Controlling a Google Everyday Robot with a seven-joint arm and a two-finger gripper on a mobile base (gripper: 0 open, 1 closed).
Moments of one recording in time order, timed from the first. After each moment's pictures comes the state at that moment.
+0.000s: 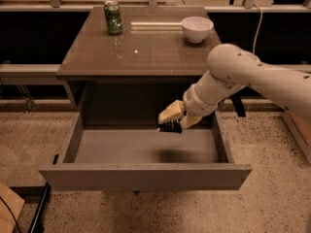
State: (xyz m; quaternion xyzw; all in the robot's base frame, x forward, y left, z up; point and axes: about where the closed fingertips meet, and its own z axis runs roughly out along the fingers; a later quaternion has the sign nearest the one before) arm 0.582 -0.090 0.708 -0.05 0.97 0.22 0.05
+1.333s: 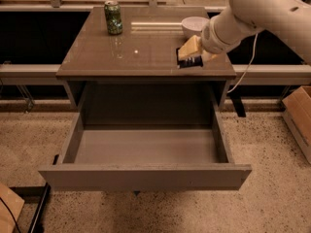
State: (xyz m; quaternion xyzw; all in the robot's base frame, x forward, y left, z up) arm 0.697 -0.144 0.885 -0.08 0.94 0.13 0.30
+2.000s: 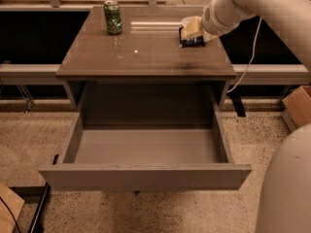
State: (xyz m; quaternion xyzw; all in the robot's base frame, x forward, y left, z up) arm 0.773 -0.159 0.916 -0.07 0.92 0.12 0.36
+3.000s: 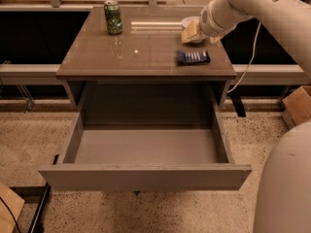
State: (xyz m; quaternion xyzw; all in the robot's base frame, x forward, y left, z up) arm 0.775 -0.153 0.908 -0.07 0.92 0.12 0.36
